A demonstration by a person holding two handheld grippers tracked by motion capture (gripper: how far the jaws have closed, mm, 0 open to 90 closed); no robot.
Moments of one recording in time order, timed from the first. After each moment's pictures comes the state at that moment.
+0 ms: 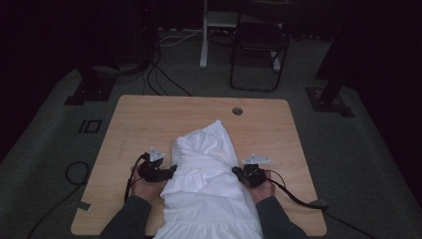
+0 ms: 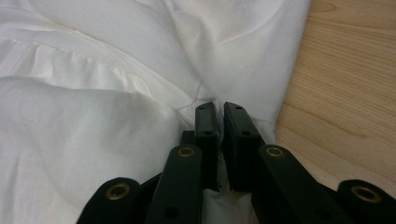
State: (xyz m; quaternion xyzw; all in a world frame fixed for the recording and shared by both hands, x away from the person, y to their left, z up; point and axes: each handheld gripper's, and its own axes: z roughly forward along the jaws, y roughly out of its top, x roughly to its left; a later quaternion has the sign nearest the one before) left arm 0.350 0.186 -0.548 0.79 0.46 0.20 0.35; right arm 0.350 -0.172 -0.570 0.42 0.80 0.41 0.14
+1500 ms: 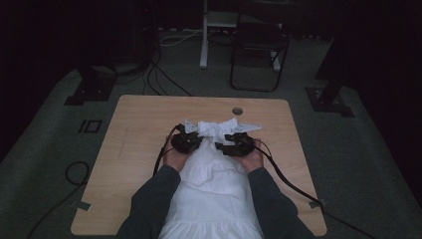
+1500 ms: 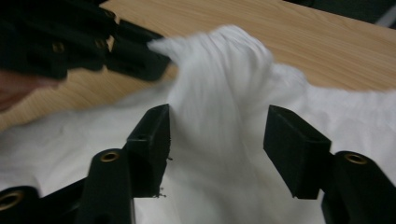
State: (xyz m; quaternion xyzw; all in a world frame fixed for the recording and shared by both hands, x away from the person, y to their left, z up) left arm 0.421 0.092 -0.491 0.81 0.39 0.22 0.38; right arm 0.421 -0.134 -0.497 0.35 0.80 0.47 0.14
